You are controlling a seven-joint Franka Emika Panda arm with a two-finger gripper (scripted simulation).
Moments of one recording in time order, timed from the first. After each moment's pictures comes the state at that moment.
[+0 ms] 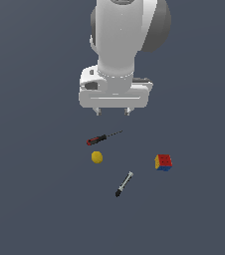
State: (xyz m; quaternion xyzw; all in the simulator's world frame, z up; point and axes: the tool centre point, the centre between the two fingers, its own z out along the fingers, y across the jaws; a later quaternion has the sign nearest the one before) arm -0.009 0.002 0.296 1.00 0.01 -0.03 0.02
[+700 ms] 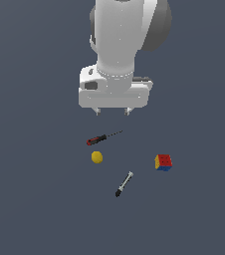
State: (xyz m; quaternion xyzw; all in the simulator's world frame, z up) arm -0.006 0.001 0.300 1.00 0.03 -0.03 0.02
